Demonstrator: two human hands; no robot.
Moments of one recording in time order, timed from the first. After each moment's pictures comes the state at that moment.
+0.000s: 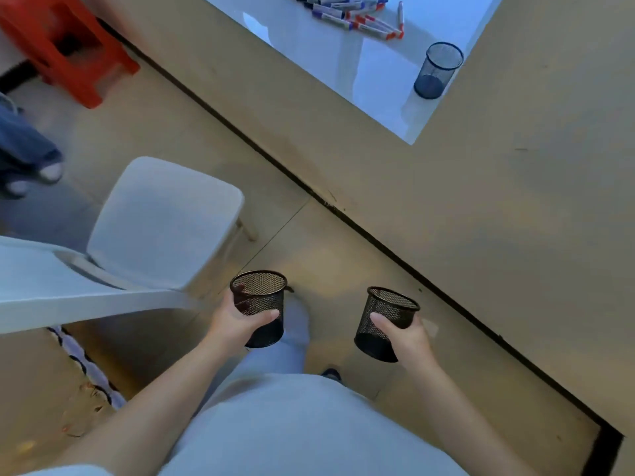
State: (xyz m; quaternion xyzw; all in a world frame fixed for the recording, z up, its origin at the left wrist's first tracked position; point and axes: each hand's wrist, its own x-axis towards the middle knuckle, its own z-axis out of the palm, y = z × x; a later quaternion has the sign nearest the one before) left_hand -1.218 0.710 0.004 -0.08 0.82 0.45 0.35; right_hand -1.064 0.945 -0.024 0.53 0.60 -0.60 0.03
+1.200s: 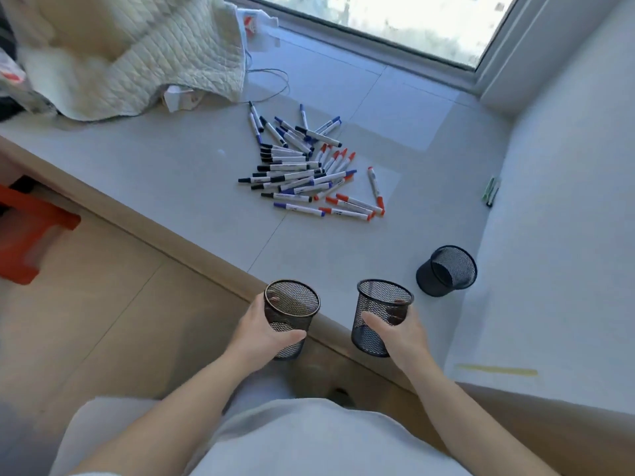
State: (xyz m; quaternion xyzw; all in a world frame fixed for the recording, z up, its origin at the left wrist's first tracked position) left_hand -1.710 1.012 0.020 0.16 0.86 0.34 0.34; right_hand -1.545 1.198 -0.002 0.55 0.65 -0.53 -0.03
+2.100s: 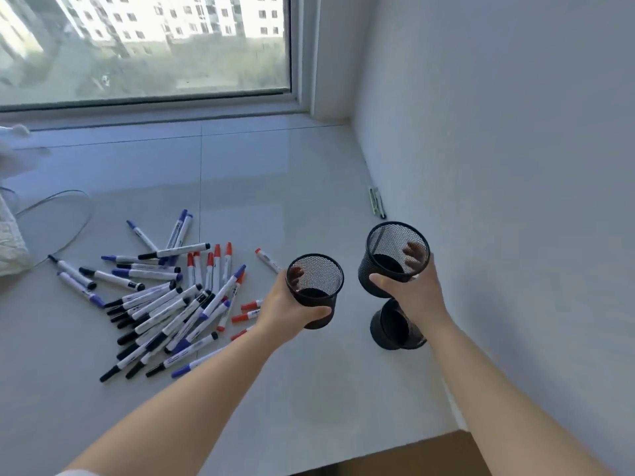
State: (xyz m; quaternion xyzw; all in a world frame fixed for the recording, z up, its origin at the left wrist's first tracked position) left_hand -1.820 1.330 0.001 0.42 0.72 0.29 0.46; right_hand -1.608 1.384 0.038 0.65 0.50 -0.45 -0.35
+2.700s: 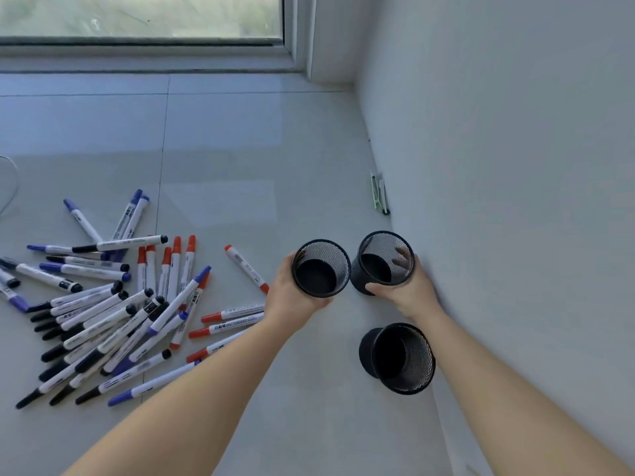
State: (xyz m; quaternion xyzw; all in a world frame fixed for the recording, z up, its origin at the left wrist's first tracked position) left_hand -1.779 1.411 -0.078 0.39 0.74 0.34 0.43; right_hand -1.583 1.469 -0.062 0.68 0.53 -0.45 -0.23
